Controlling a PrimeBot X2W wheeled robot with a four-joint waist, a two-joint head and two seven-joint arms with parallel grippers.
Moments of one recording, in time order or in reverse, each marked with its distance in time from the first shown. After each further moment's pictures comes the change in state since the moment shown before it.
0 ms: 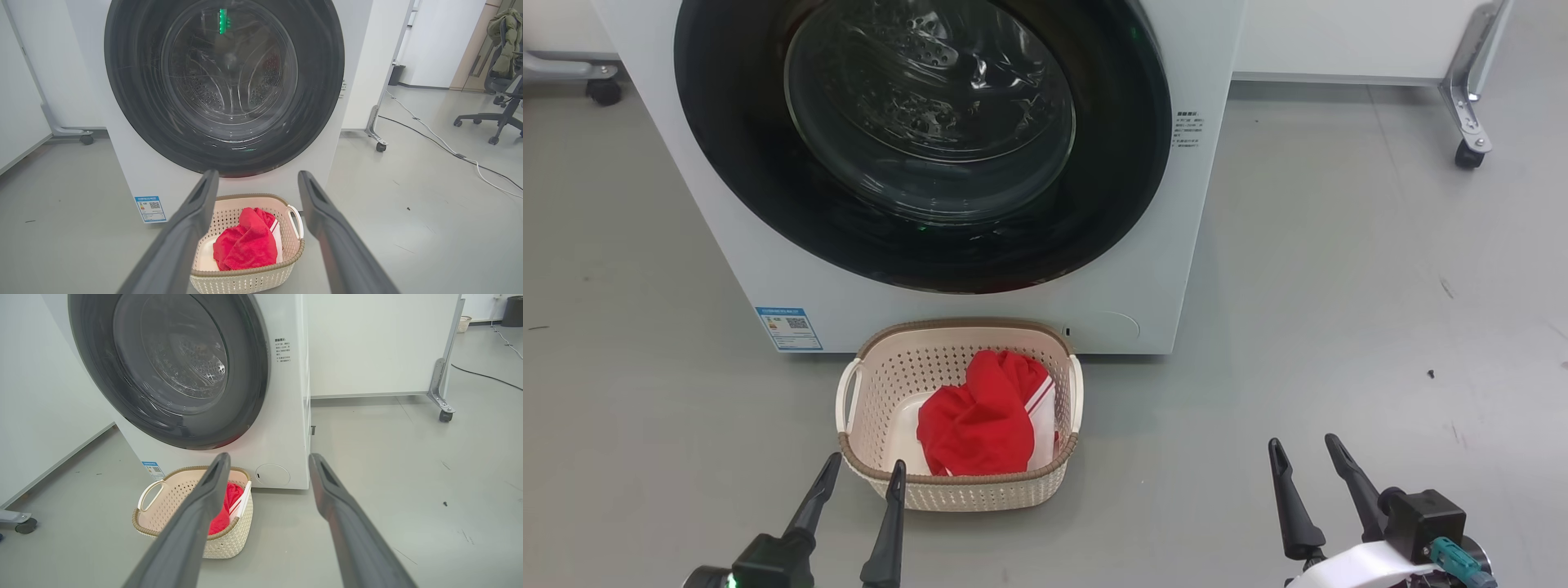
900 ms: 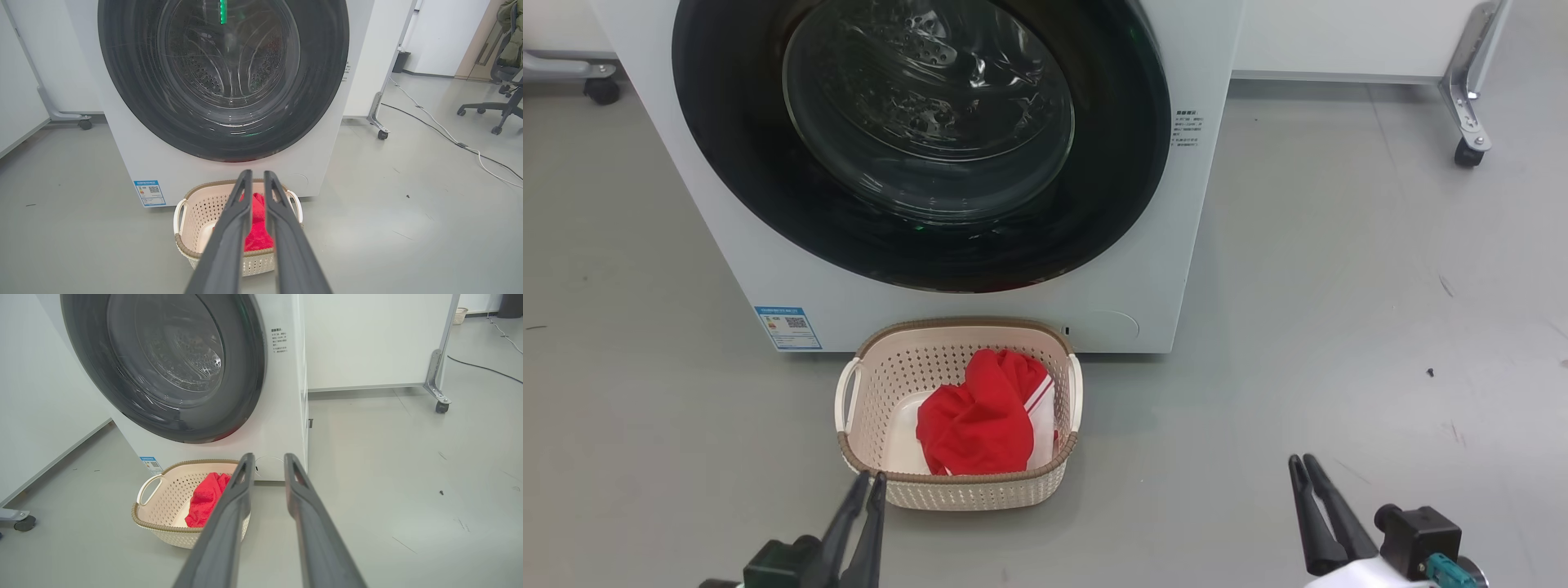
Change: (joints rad) left arm 0.005 -0.005 -0.004 0.016 0.000 0.008 0.021; right arm 0.028 0.006 0.002 -0.014 0.000 -0.016 0.002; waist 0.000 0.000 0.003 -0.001
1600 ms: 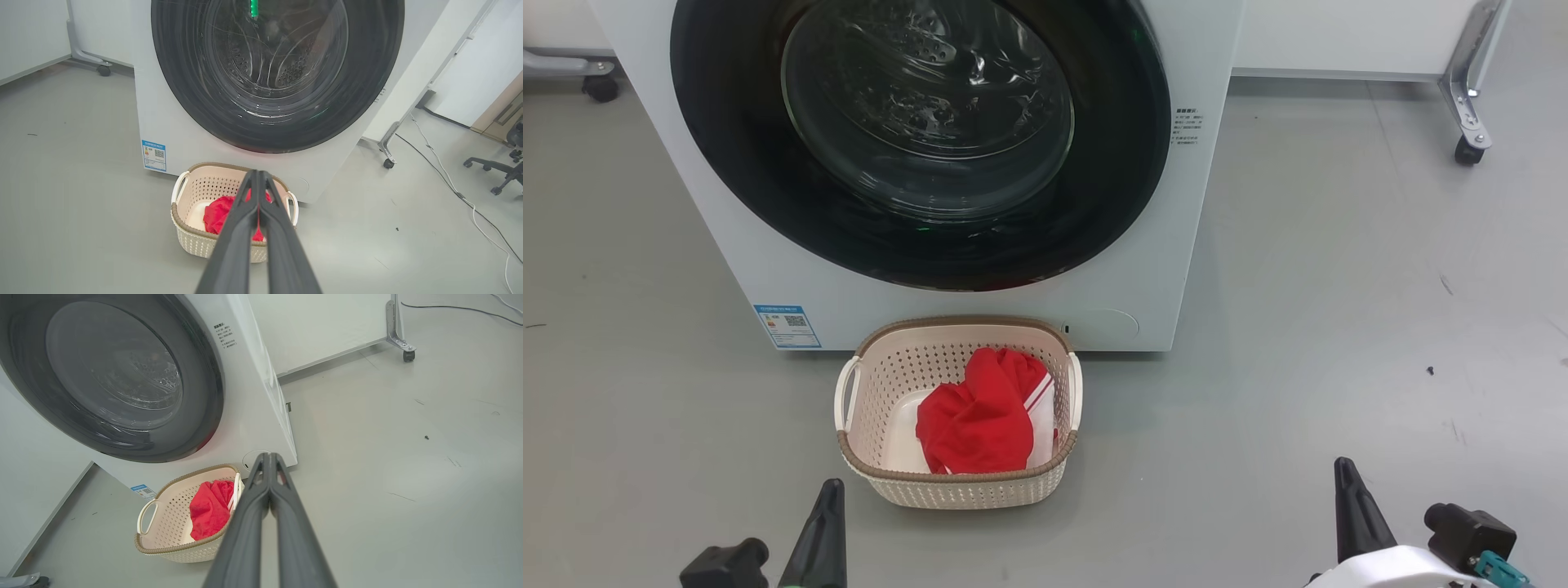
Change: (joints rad) left arm 0.023 -0.008 0.034 0.002 -0.240 -0.021 0.019; right arm 0.013 0.005 -0.029 -0.003 0.241 0.011 0.034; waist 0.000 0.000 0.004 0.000
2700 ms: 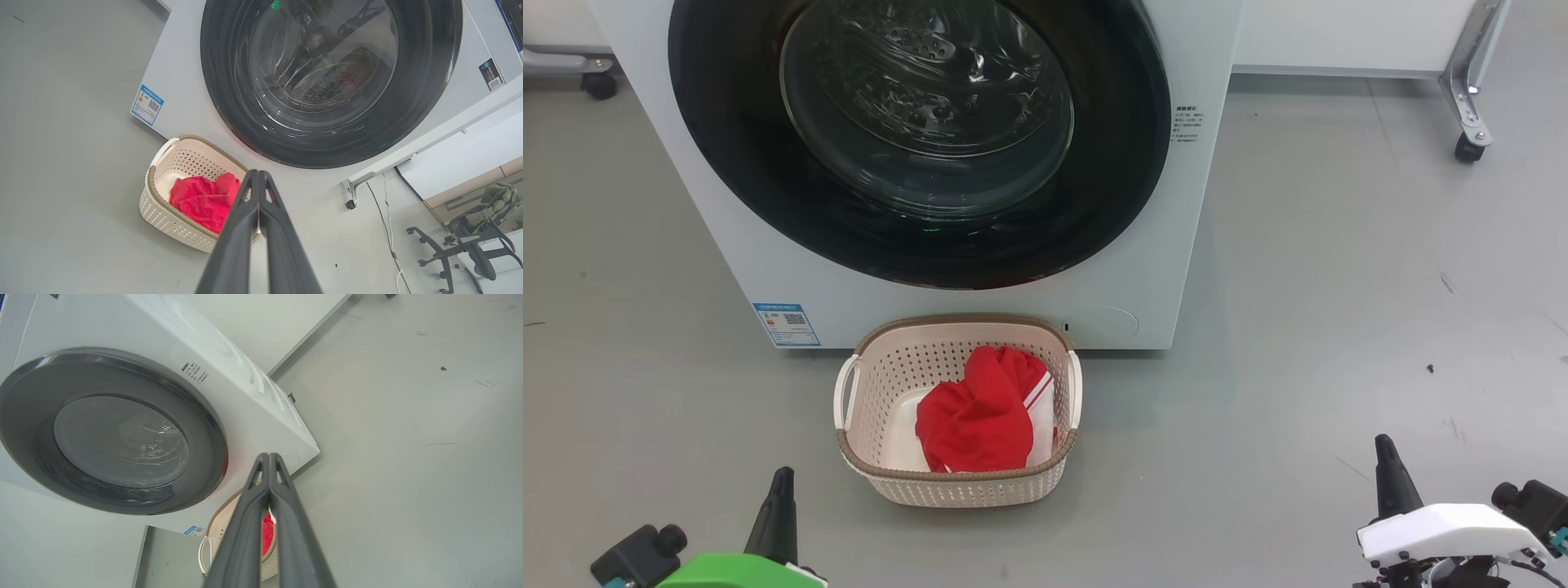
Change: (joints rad) left arm -0.056 0.007 0.105 0.047 -0.441 -0.043 0.090; right arm -0.068 -0.022 -0.089 0.015 0.435 0.025 0.103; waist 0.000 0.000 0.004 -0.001
